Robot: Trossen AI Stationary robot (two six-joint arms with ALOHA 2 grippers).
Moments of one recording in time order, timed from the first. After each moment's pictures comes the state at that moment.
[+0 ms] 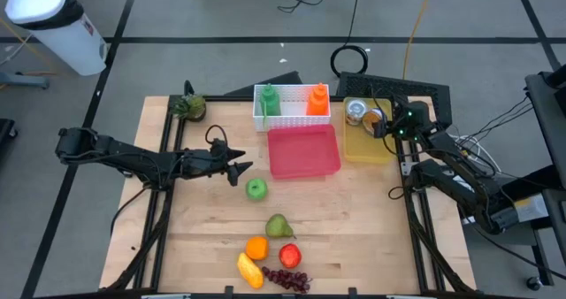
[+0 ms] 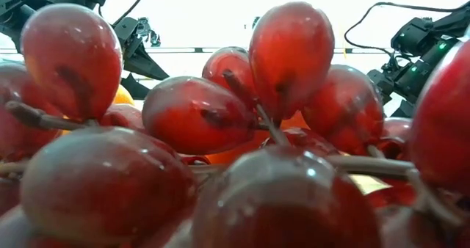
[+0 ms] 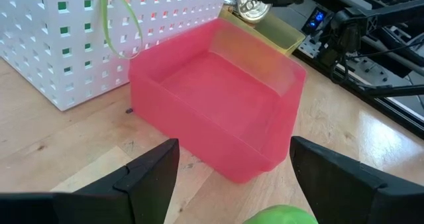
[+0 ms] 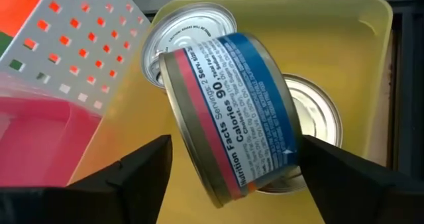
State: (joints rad) left arm -0.03 1.06 0.27 0.44 -0.37 -0.58; right arm -1.18 0.66 0.33 -0.34 -0.21 0.31
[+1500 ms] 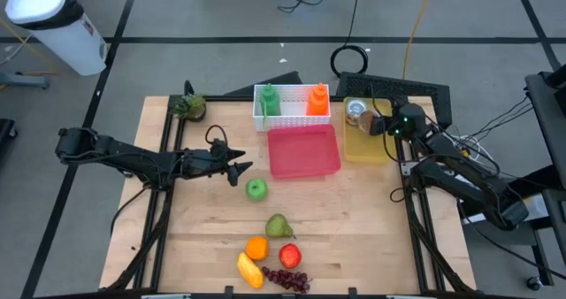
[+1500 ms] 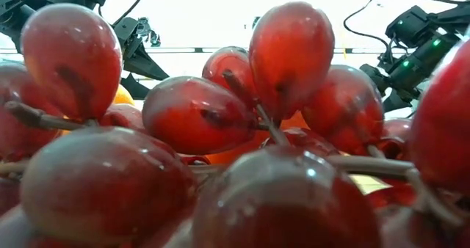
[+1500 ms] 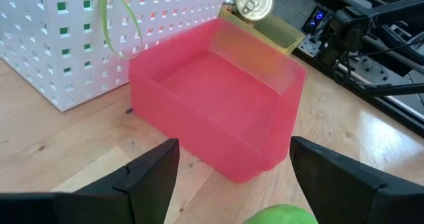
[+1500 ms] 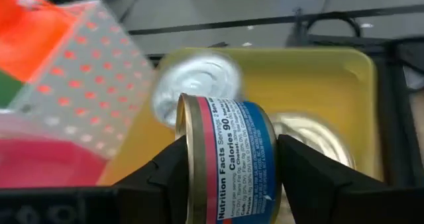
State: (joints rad) left arm -0.03 1.06 0.27 0.44 -0.37 -0.57; right arm -0.98 0.63 0.32 -0.24 0.08 0.43
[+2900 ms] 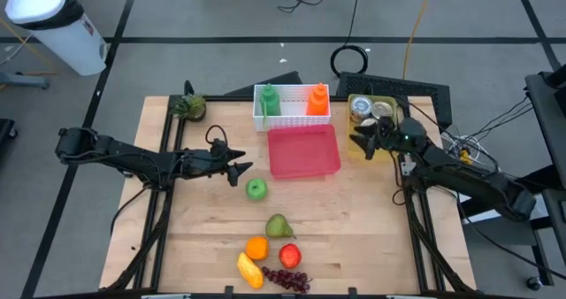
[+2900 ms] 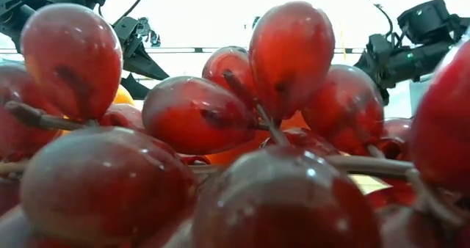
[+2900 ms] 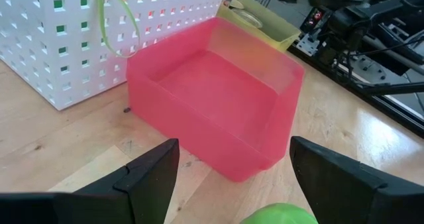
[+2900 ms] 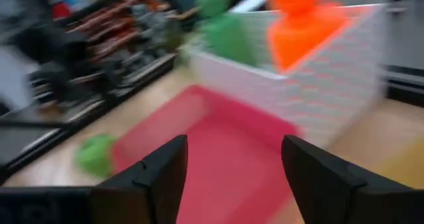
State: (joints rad) left arm -0.03 1.06 0.27 0.44 -0.36 -0.57; right arm -0.70 0.57 0.14 0.26 -0.32 0.38
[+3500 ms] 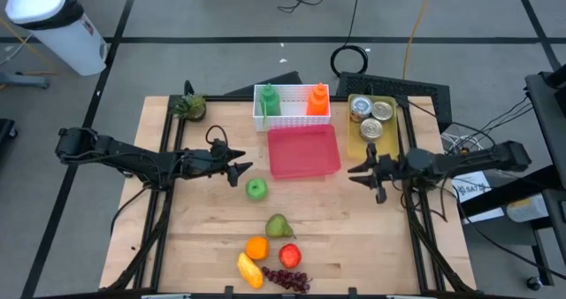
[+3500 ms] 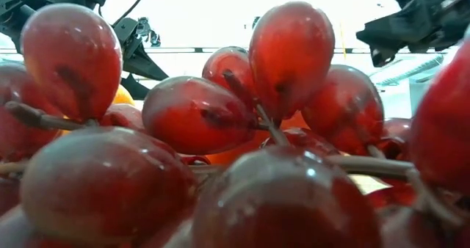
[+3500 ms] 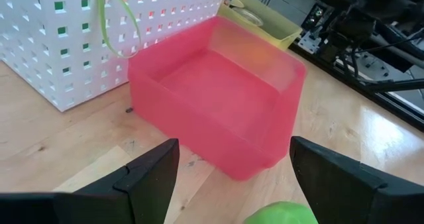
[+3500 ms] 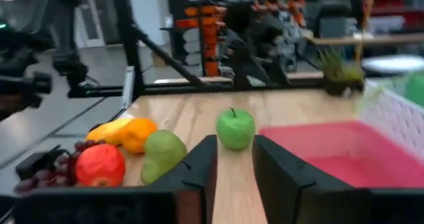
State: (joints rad) left arm -0.03 1.06 0.27 0.43 -0.36 -0.56; right arm 0.12 0.41 0.14 0.27 0.02 0.08
